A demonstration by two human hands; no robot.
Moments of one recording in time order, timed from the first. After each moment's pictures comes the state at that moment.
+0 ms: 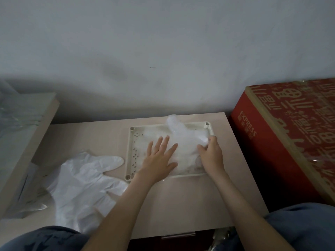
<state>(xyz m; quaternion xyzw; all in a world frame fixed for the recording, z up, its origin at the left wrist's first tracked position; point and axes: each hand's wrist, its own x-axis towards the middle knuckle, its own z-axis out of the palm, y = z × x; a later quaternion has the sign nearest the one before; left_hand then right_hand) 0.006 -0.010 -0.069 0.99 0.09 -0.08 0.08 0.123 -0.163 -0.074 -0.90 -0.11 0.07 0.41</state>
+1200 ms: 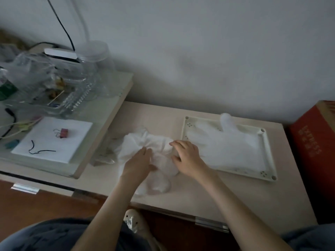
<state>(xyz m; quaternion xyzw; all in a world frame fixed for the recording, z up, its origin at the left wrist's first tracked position) -0.171 0.084 -0.067 0.89 0.38 -0.09 0.21 -0.024 -0.033 -0.060 -0.80 -0.55 0.11 0.22</state>
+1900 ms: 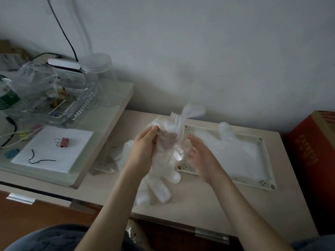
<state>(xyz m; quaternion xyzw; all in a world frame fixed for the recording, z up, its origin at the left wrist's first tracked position) -0.140 0.059 0.051 0.50 0.34 0.28 0.75 -0.003 -0.039 -0.016 -0.54 -0.13 0.49 0.68</state>
